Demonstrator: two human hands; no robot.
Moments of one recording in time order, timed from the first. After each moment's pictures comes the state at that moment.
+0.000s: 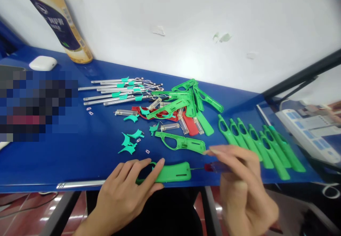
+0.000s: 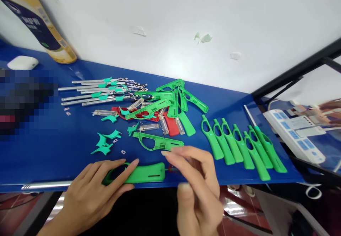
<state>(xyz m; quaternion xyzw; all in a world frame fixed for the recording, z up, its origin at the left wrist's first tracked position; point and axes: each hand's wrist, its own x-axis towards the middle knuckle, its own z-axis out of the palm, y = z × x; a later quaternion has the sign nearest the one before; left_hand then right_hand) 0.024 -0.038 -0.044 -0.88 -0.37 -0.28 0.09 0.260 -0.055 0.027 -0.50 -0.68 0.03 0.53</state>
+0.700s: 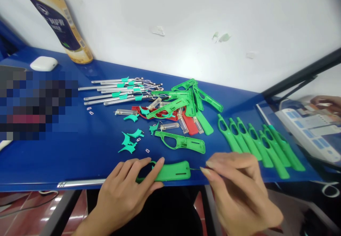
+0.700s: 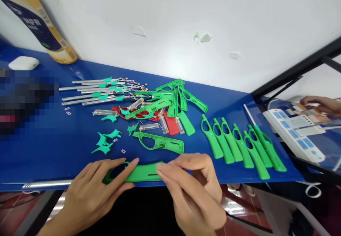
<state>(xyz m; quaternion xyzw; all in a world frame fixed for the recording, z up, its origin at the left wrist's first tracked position) 0.024 -0.038 -0.041 -0.88 -0.37 -0.28 0.09 0.256 -0.056 0.027 -0.48 -0.67 0.00 0.56</state>
